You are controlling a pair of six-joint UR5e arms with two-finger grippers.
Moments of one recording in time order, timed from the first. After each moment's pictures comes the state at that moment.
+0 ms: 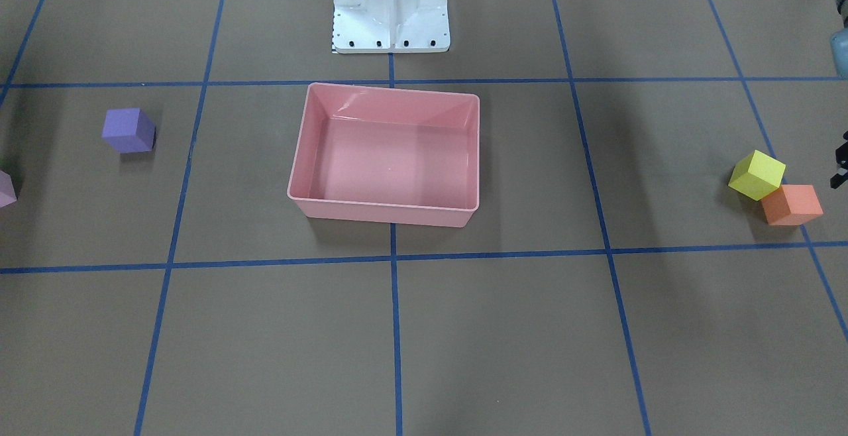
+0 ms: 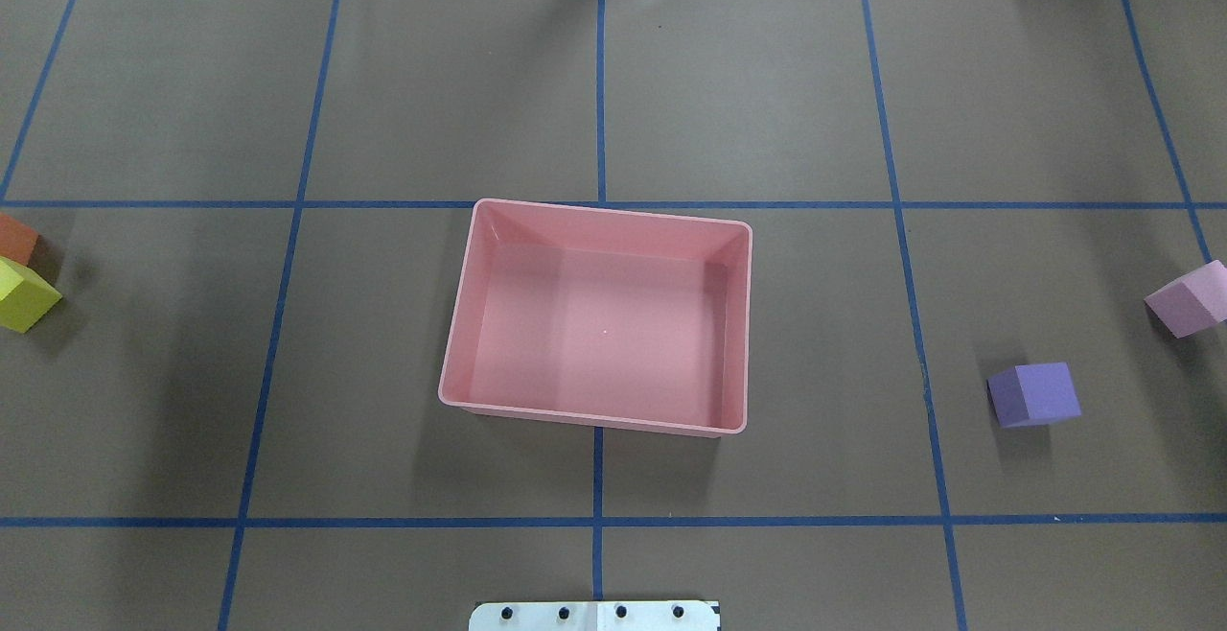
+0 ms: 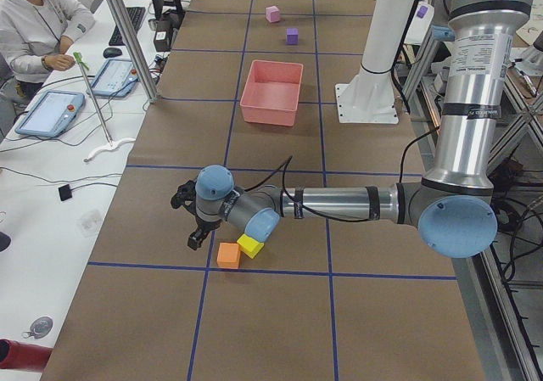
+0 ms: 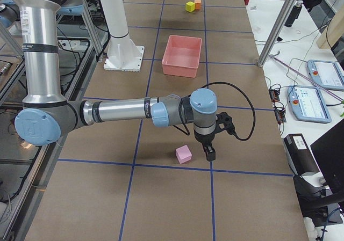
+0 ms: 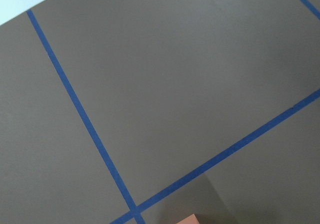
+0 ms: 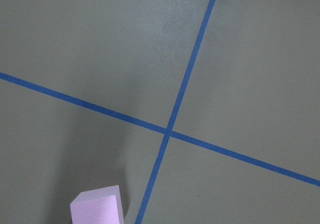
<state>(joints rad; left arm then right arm) -1.38 -1.64 -1.41 -2.20 -2.31 -0.08 1.58 -1.56 1.69 -1.50 2.27 -0.19</state>
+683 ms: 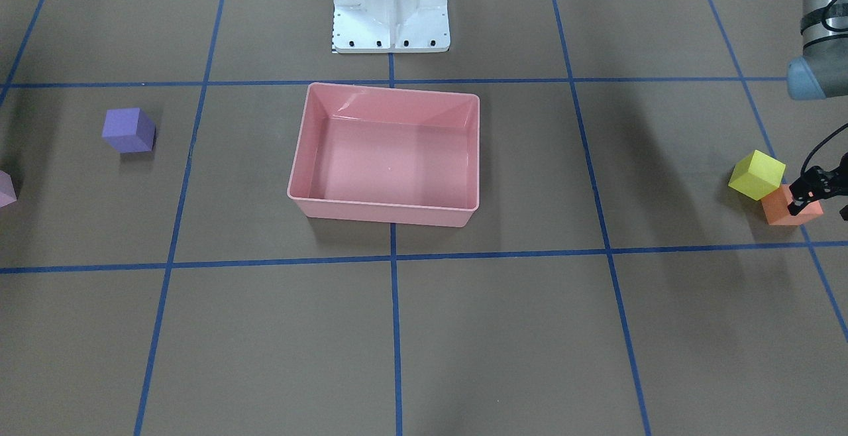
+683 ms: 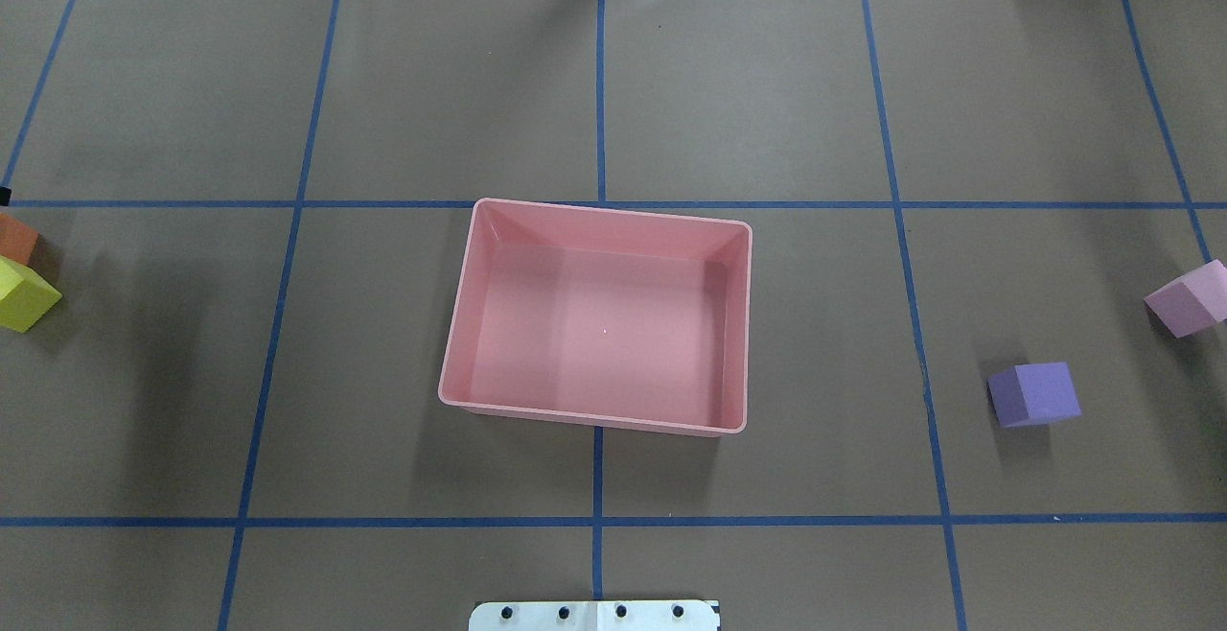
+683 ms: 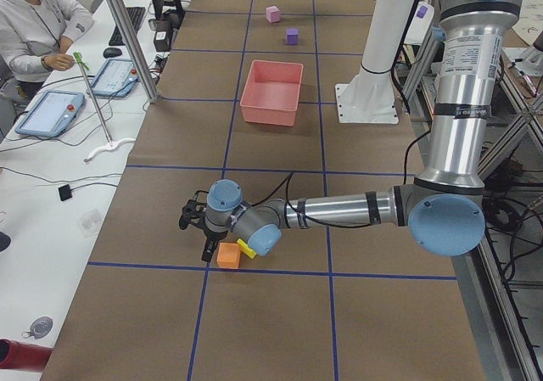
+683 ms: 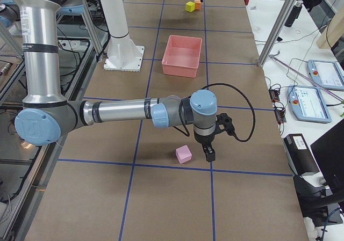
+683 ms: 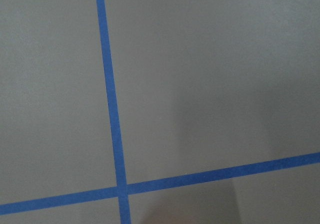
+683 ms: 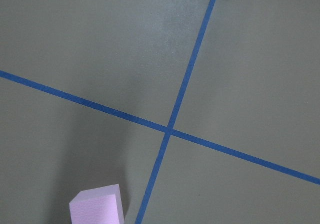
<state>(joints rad) -1.25 -1.64 -1.30 -2.38 -2.16 -0.47 1.58 -1.56 1.69 -1.50 2.28 -0.20</state>
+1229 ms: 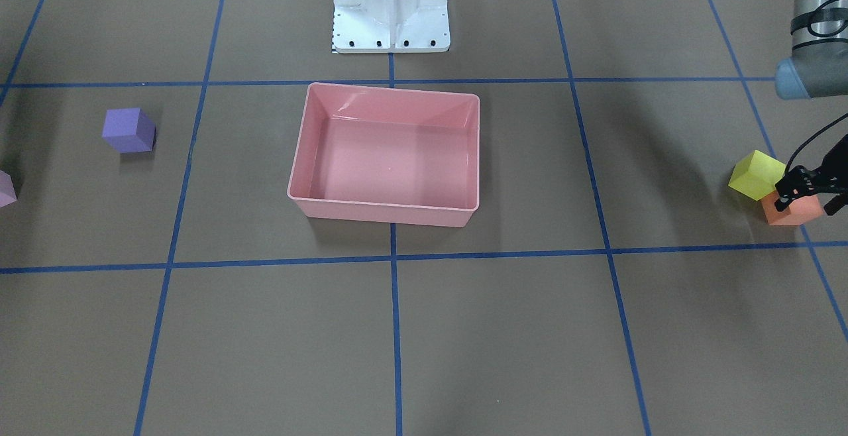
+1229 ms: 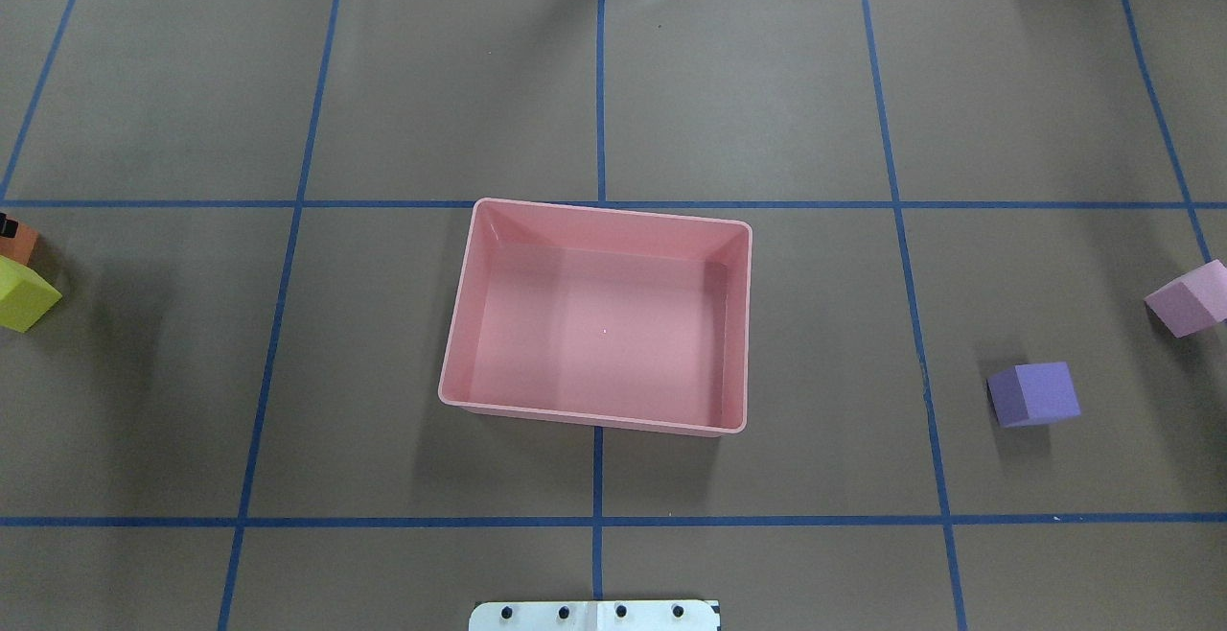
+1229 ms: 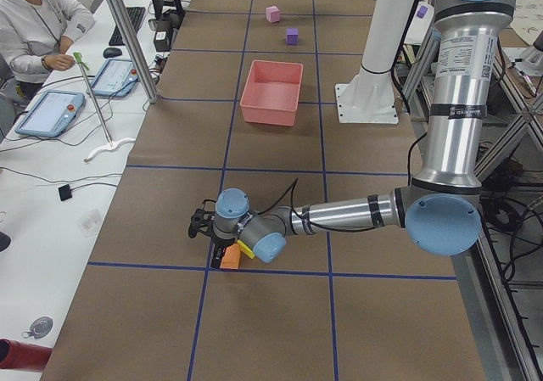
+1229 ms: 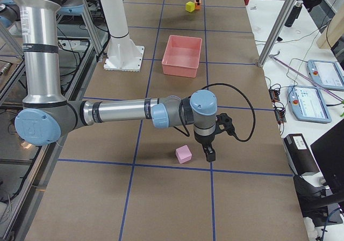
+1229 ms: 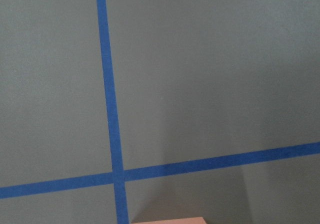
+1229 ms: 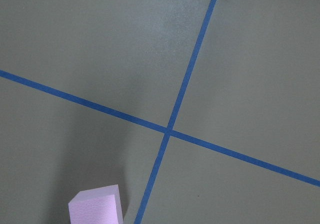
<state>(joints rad) -1.21 -1.60 -1.24 -2.47 -2.15 -0.49 1.58 -1.56 1.69 -1.49 2.28 -0.20</state>
